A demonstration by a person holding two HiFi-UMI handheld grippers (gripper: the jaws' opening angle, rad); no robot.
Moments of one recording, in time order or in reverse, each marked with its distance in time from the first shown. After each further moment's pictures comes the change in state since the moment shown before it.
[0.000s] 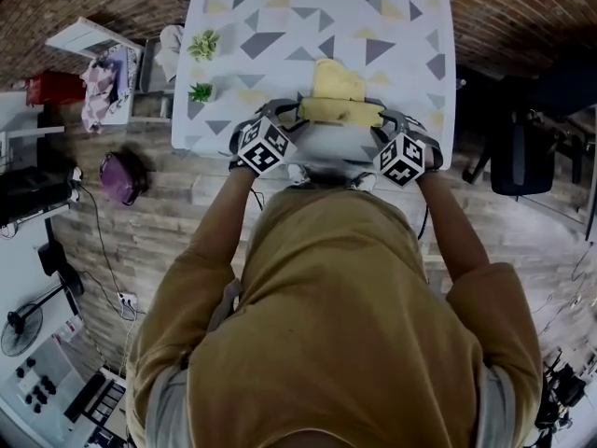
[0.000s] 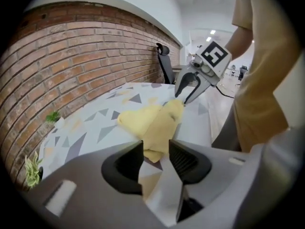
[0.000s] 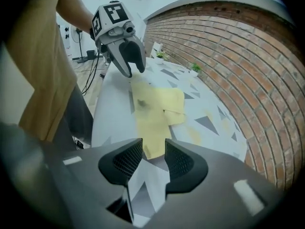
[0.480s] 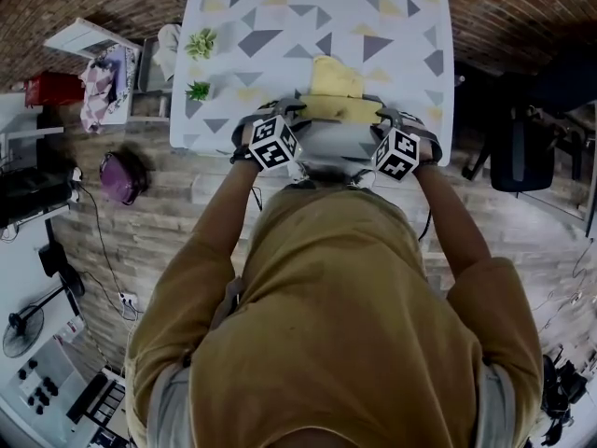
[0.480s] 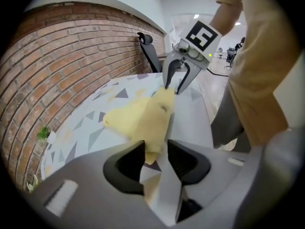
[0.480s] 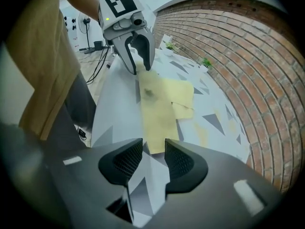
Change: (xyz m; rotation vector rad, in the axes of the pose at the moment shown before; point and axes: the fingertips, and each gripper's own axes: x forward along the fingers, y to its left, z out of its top) left arm 0.027 -0.018 -0.012 0.197 0.114 -0.061; right arm 0.012 0.009 -0.012 -0.093 0.079 0.049
